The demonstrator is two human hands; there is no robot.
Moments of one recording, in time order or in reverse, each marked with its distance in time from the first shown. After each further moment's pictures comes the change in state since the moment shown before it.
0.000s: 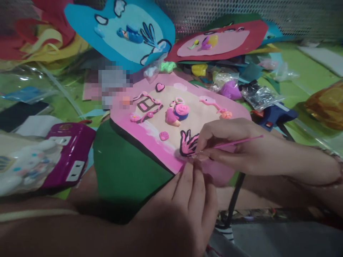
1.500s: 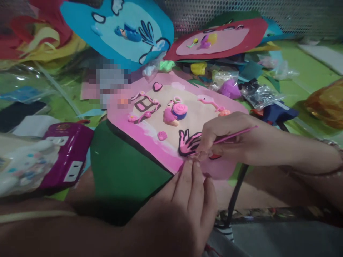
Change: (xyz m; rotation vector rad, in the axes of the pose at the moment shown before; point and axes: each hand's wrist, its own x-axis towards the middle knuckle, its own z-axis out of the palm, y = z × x) left_hand 0.001 -0.003 -0.001 0.035 -0.059 0.036; right_hand 0.004 0.008 -0.007 0.191 -0.108 0.033
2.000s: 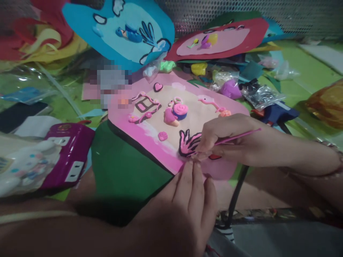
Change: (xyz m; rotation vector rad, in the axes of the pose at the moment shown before) left_hand 0.000 0.002 -0.001 -0.017 0.019 -0.025; right_hand -0.001 0.001 0.001 -0.047 0.011 -0.062
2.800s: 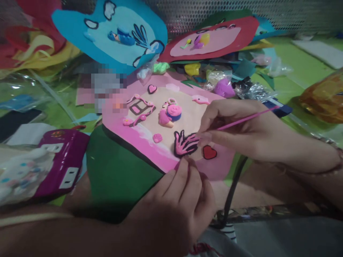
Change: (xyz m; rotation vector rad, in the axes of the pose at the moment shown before) left_hand 0.007 -0.006 0.008 -0.042 0.147 -0.096; right_hand -0.002 -0.007 0.000 -0.076 0.322 0.008
